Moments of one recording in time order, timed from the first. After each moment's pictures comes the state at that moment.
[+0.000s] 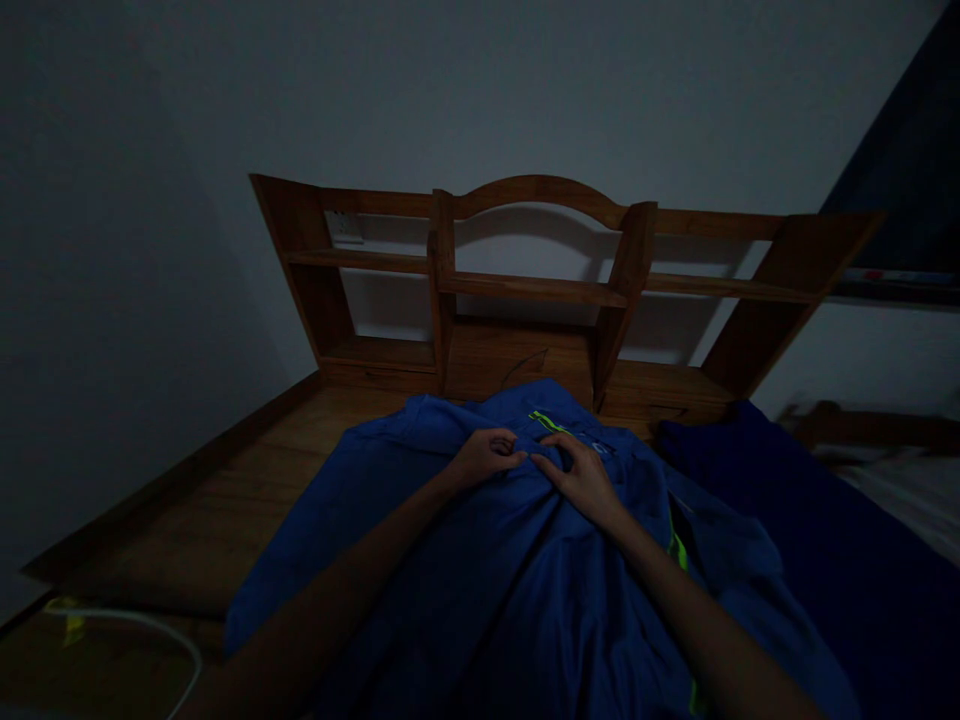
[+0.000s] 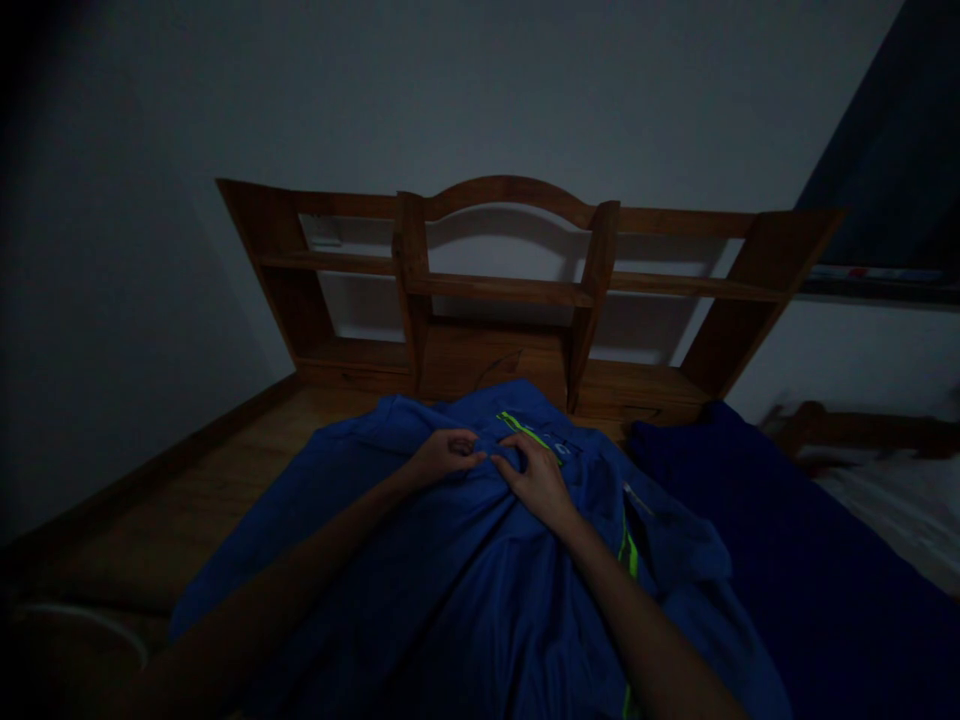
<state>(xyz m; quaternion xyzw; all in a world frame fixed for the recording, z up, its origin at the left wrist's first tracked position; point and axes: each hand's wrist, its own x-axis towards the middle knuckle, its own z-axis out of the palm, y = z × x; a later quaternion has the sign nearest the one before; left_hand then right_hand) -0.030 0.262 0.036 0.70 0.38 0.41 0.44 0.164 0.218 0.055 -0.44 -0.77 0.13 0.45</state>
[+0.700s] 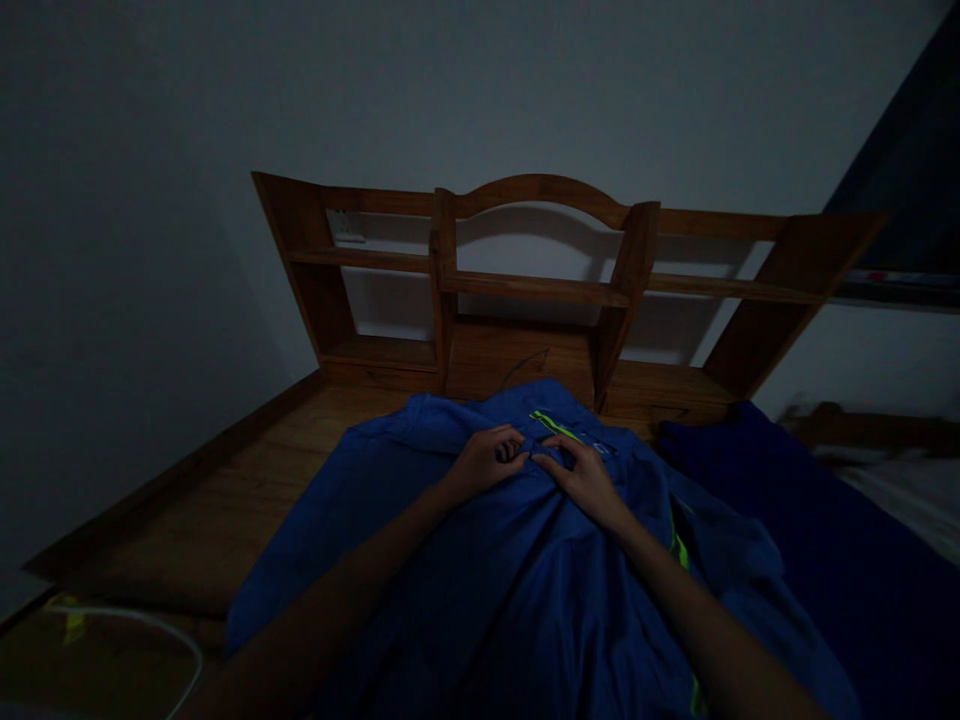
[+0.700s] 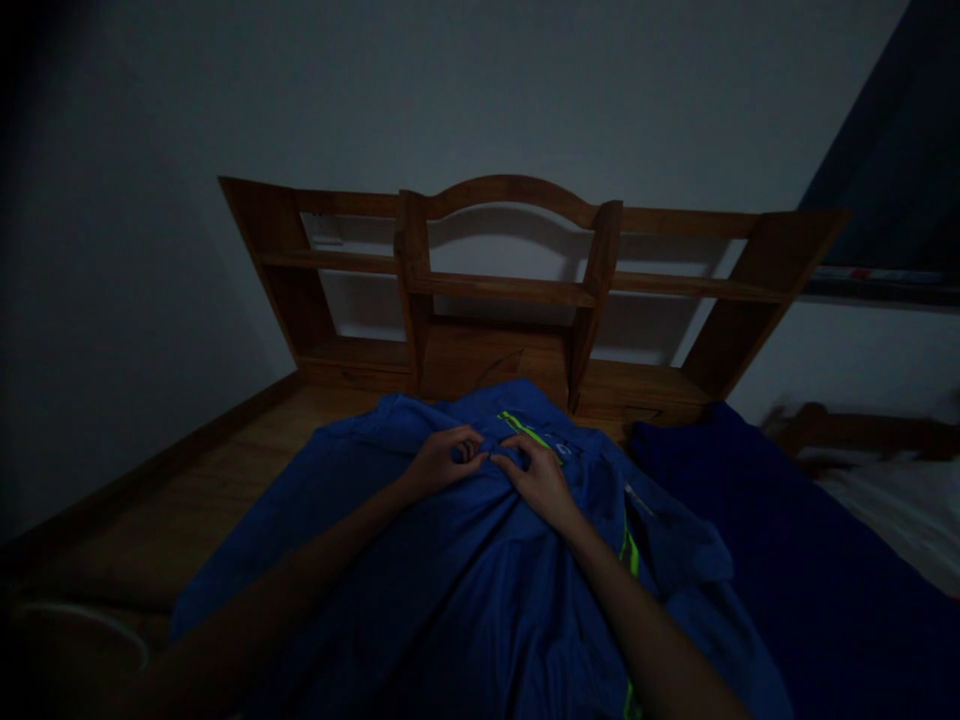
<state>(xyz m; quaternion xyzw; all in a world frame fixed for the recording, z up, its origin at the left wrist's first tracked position) -0.029 0.243 0.053 0.82 0.33 0.42 0.22 0.166 0.220 0.055 -0.45 -0.76 0.17 0.44</state>
